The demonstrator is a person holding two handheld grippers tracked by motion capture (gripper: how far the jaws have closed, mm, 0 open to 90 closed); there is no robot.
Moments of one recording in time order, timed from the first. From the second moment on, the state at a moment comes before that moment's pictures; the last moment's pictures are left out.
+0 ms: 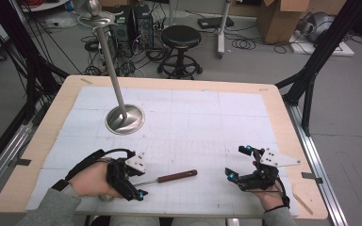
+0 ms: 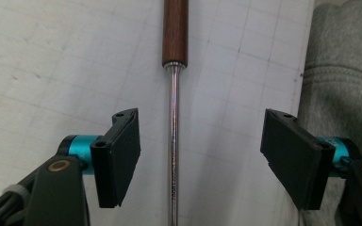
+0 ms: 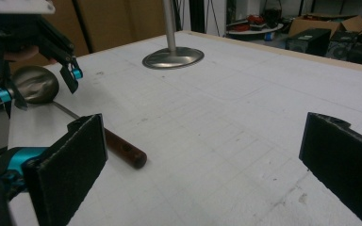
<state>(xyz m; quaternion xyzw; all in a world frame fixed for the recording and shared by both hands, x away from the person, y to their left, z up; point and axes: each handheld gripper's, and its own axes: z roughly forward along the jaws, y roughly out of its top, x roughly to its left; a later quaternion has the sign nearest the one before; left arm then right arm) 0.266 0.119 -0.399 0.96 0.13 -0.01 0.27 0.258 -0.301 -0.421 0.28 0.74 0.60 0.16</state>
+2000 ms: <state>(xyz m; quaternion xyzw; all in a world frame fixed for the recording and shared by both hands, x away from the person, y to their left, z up) 0.256 0.147 -0.395 0.96 0.13 0.05 0.25 0.259 -0.301 -0.422 0.28 0.74 0.59 0.15</state>
